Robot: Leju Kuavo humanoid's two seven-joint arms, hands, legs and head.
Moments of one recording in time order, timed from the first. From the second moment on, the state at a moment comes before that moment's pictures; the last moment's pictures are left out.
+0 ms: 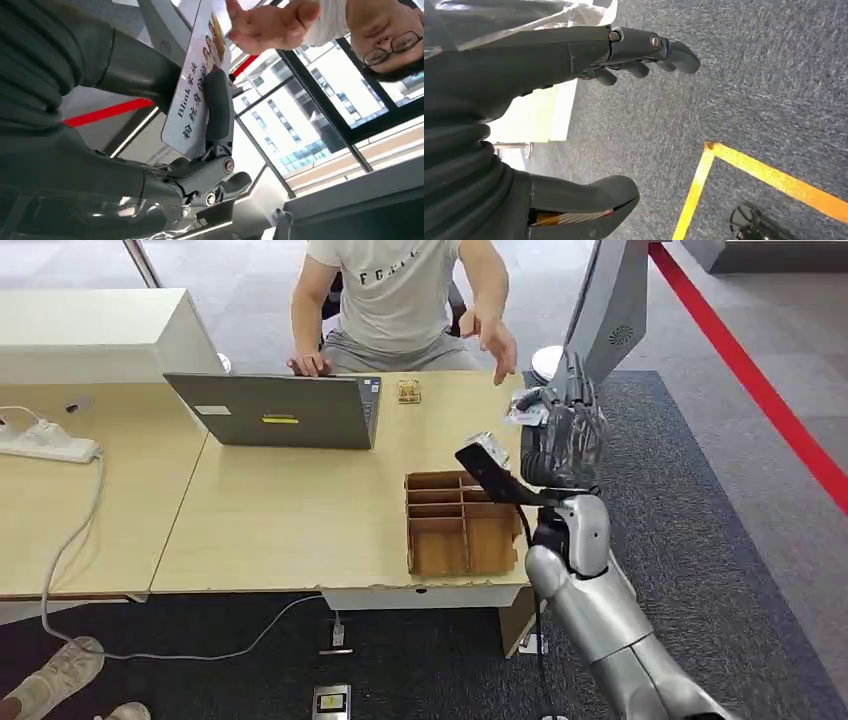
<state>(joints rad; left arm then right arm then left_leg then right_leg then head) -0.19 0.14 1.54 -0.01 -1.40 0.10 0.16 -0.58 -0.08 0.47 -1.29 1.03 -0.60 0.21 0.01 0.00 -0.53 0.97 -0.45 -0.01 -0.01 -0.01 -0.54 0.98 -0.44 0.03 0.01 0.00</state>
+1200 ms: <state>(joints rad) -0.19 0.10 1.54 -0.01 -1.25 0.27 0.19 -0.76 0.17 0.58 -0.86 0.95 -0.68 0.07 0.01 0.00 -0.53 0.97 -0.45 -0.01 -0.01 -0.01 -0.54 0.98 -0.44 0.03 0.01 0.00</state>
